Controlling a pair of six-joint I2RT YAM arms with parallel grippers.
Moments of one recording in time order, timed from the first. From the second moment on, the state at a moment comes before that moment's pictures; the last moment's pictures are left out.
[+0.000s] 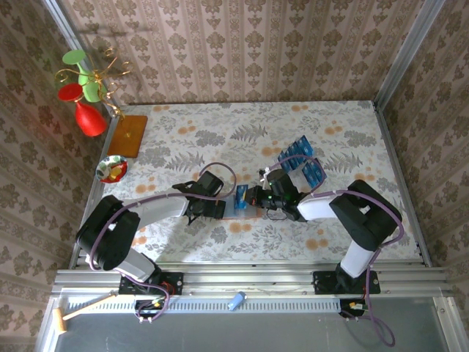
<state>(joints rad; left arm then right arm) -0.74 1.52 0.76 -0.46 -0.21 -0.41 0.63 1.71 0.64 0.47 -0.32 0.88</state>
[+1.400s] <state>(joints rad) -0.74 1.51 0.76 -0.46 -0.21 -0.41 0.61 1.75 0.52 0.65 -0.40 0.90</state>
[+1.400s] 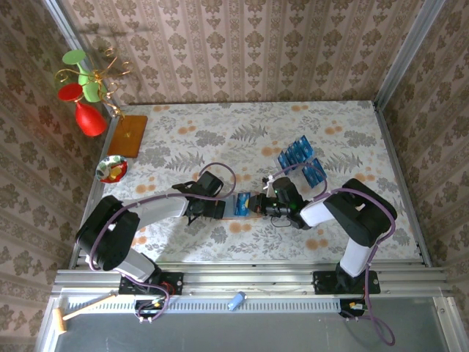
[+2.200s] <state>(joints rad) -0.74 1.51 0.76 -0.46 -0.21 -0.42 0.60 1.79 0.55 0.66 -0.46 0.90</state>
